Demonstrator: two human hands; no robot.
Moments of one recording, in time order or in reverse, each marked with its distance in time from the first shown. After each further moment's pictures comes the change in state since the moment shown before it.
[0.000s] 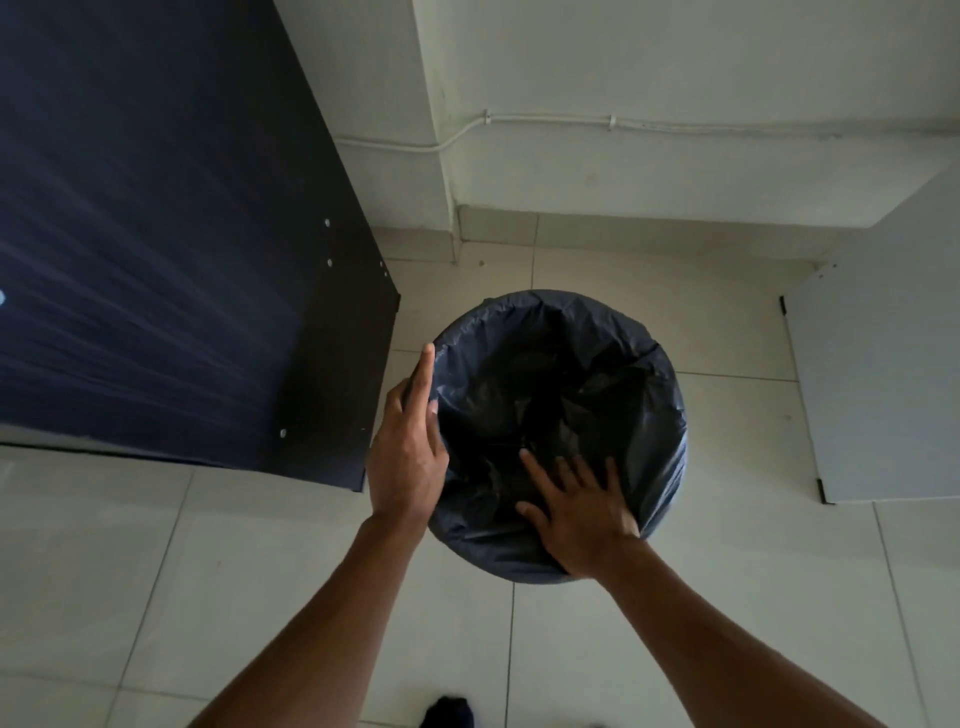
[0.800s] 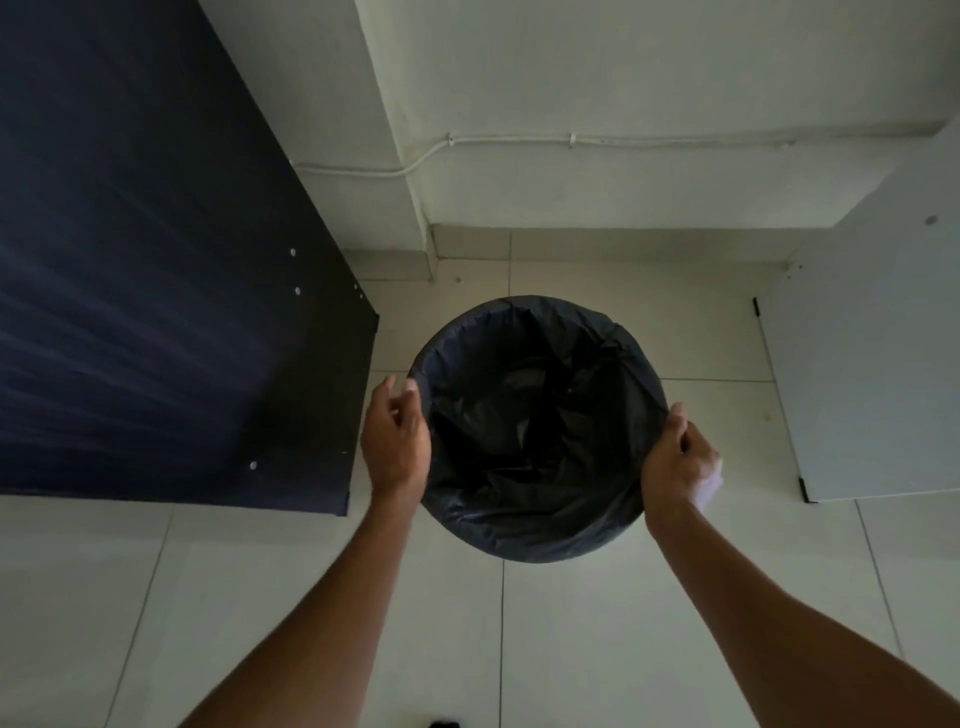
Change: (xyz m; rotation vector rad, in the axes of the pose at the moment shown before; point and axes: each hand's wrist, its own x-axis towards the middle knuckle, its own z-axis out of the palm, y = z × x) left_hand 0.037 0.038 0.012 -0.368 -0.088 -0.576; right_hand -0.004 0.079 -0.063 1.361 0.823 0.798
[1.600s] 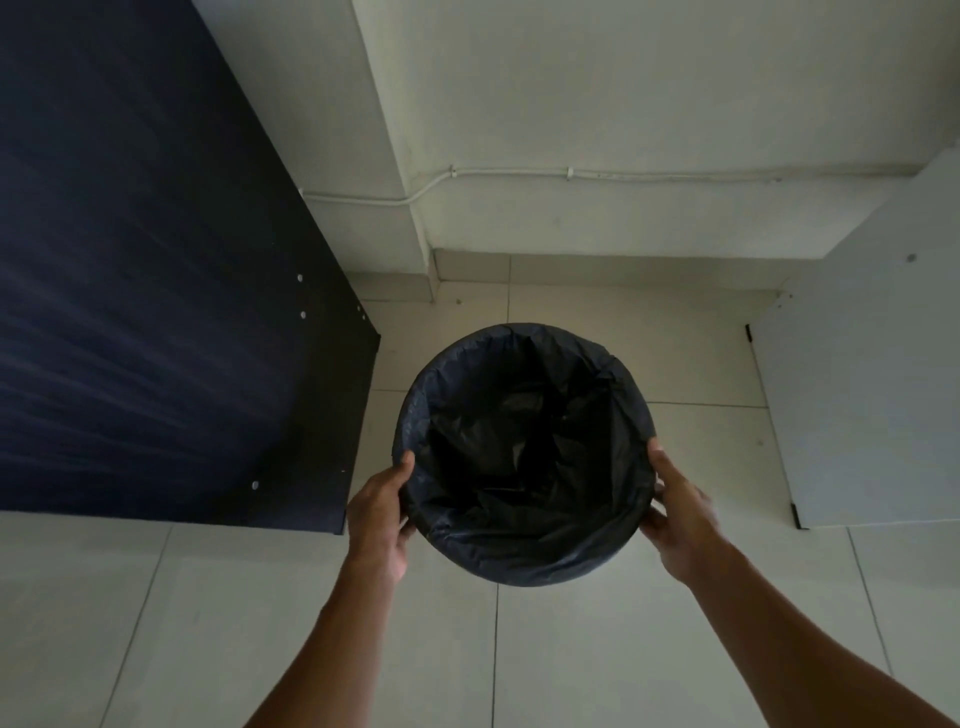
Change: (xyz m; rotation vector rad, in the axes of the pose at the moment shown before) left_hand -0.024 -0.022 -0.025 -0.669 -0.162 -0.646; right_hand 0.025 0.020 -0.023 0.344 -0.495 0.497
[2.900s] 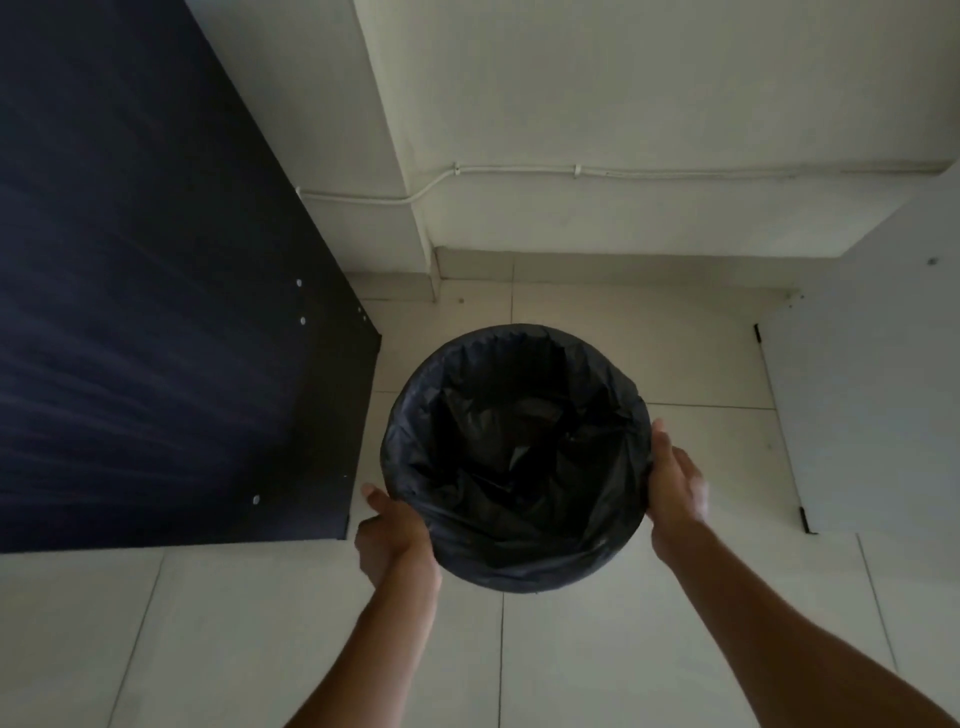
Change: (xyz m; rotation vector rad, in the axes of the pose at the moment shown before) left_hand -0.004 -0.008 0.023 0.240 0.541 -0.008; right_hand -0.001 -0.014 0.038 -0.099 0.177 -0.219
